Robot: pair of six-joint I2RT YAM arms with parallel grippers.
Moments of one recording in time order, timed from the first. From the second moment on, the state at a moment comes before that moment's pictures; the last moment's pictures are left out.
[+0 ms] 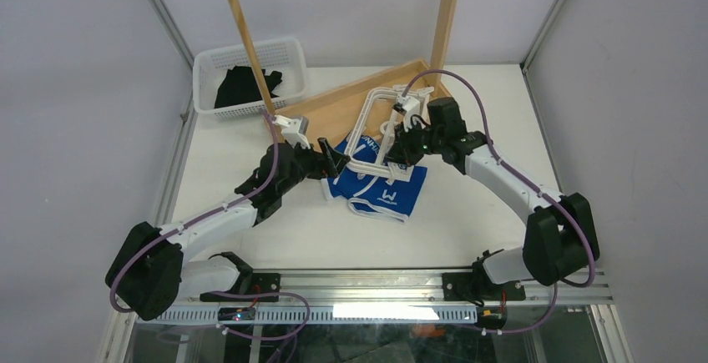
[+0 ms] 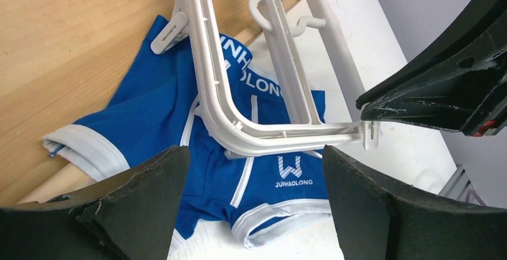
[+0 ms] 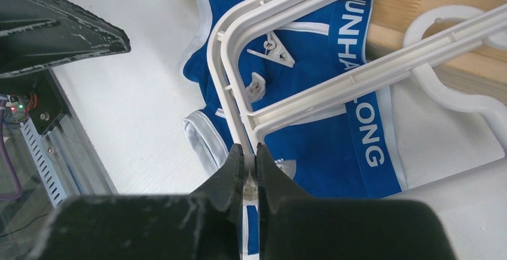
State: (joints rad) left arm -0.61 1.17 0.55 0.37 0.03 -0.58; right arm 0.44 1.39 0.99 -0.31 -0.58 -0.04
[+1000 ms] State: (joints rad) left arm -0.61 1.51 0.51 0.66 0.28 -0.75; right arm 0.54 1.50 1.16 -0.54 -0.40 -0.04
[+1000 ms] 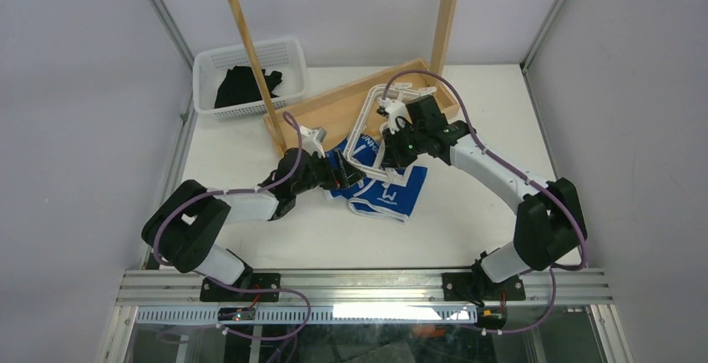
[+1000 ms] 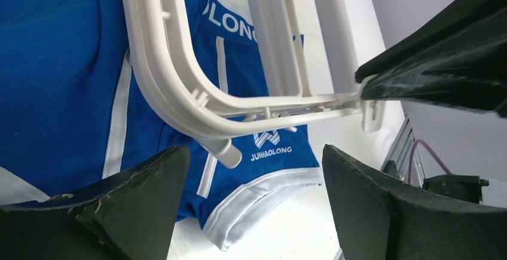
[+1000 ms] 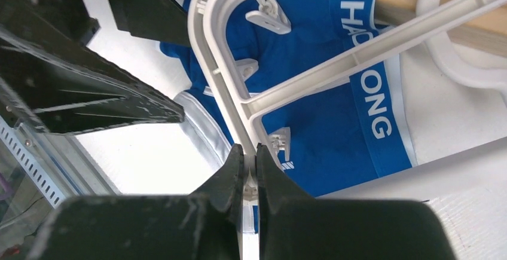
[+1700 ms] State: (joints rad) left arm -0.61 1.44 0.61 0.49 0.11 -0.68; right arm 0.54 1.43 0.95 -0.34 -0.32 0.05
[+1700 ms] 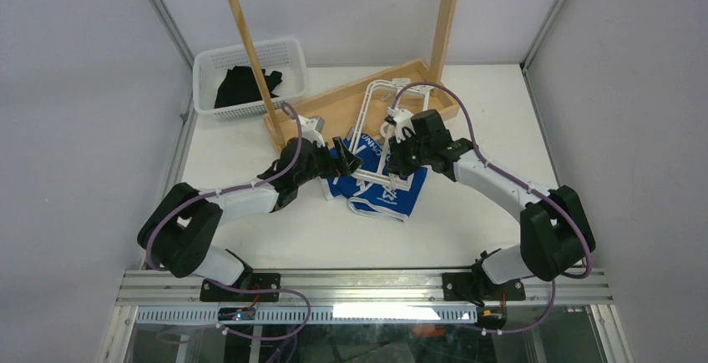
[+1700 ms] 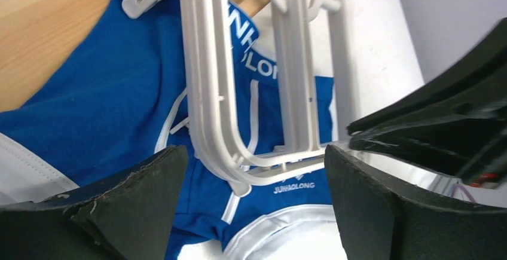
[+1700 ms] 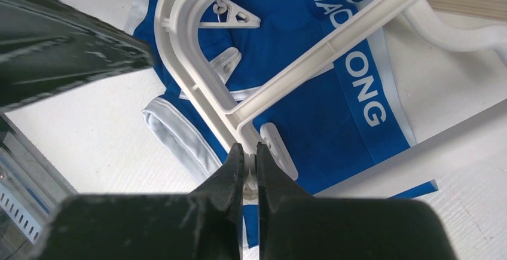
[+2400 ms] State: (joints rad) left arm -0.61 1.53 0.65 0.48 0.19 -0.65; right arm 0.54 1.43 0.92 -0.30 -0.32 0.06
